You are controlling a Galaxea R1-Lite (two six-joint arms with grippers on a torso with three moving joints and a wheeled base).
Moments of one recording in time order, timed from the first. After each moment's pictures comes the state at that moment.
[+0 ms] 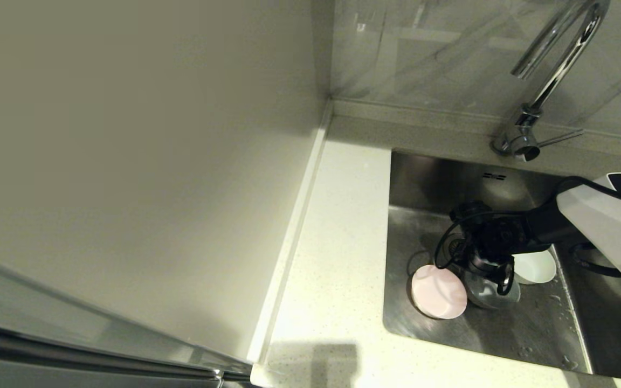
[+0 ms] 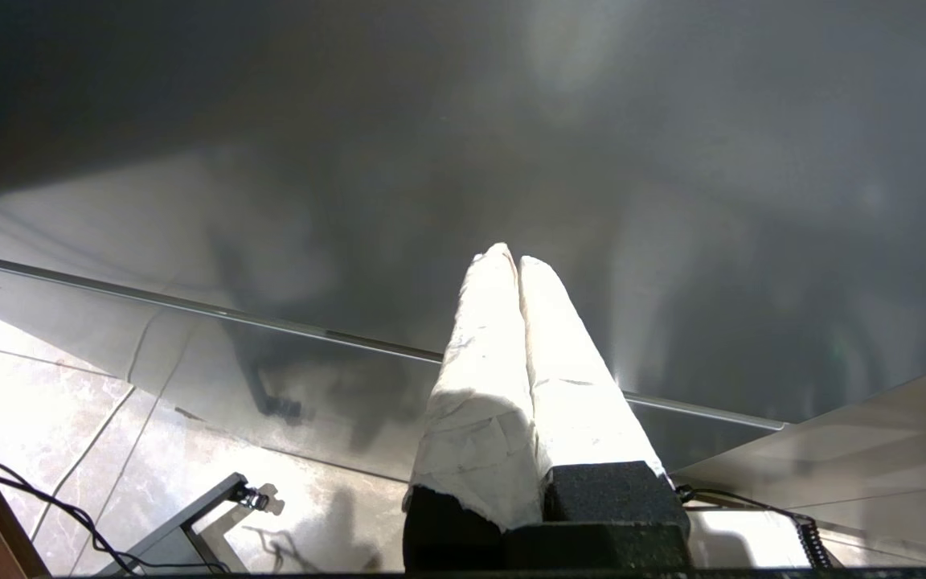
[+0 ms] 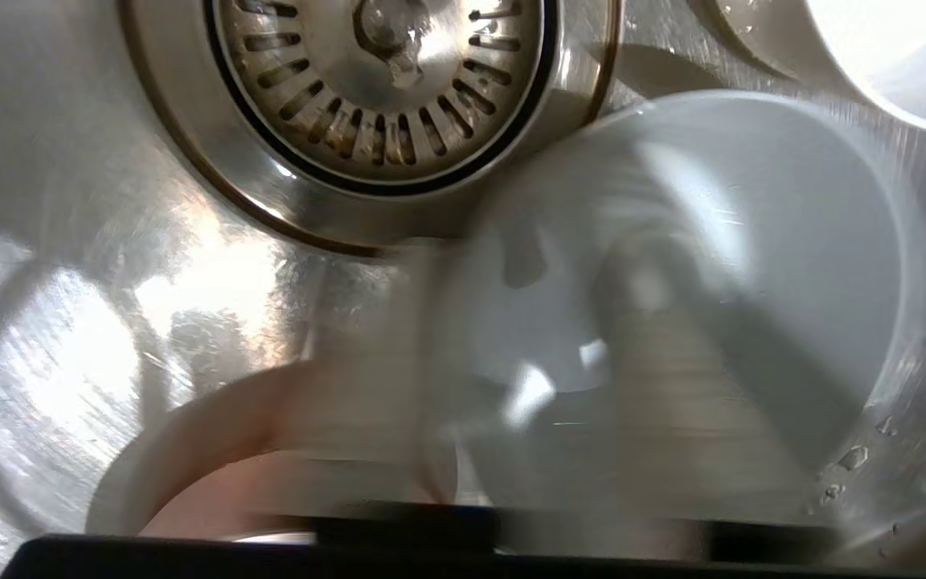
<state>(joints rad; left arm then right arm) 0.00 0.00 0.00 0.00 0.02 -0.02 0.10 2.35 -1.48 0.15 -0.44 0.70</state>
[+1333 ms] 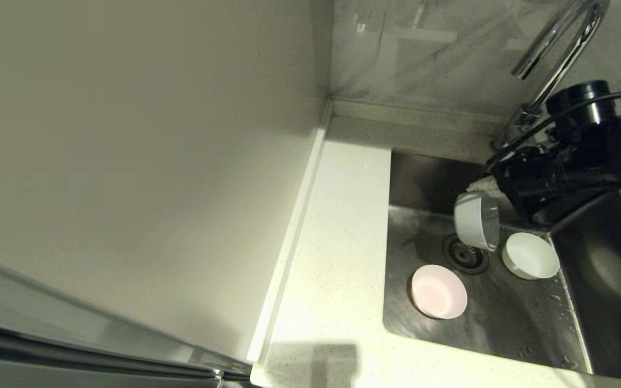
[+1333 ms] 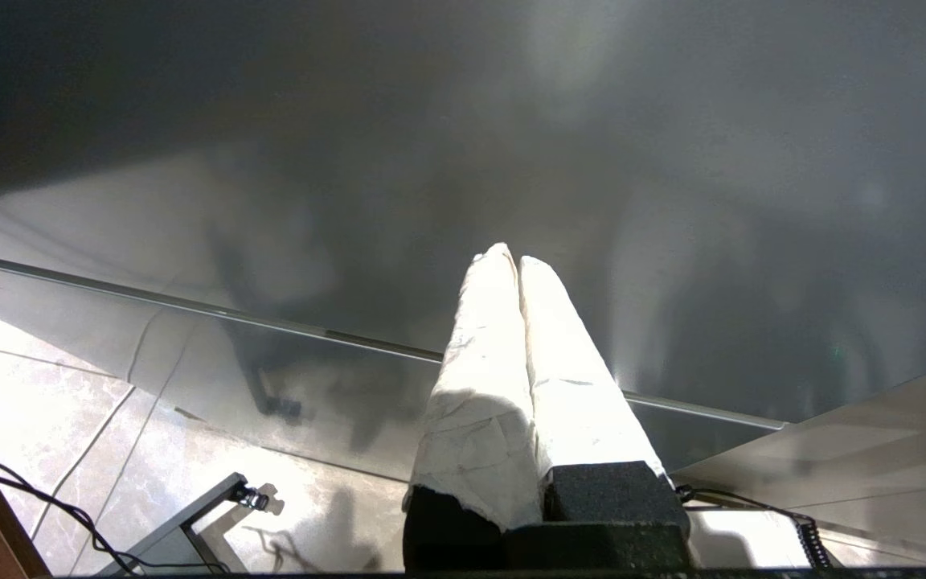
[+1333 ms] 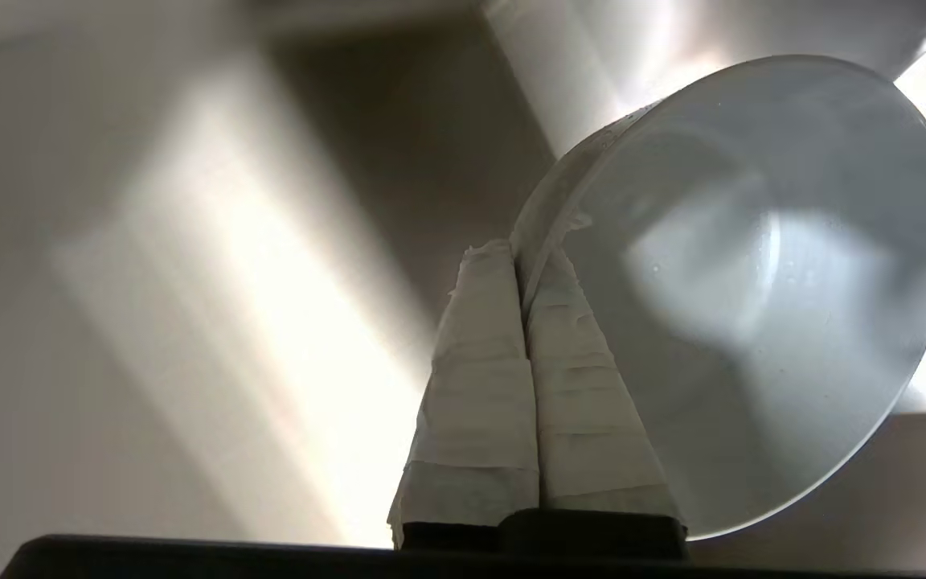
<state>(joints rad) 0.00 0.00 0.00 0.00 0.02 -0.02 0.07 1.84 -1.56 0.34 0.23 1.05</state>
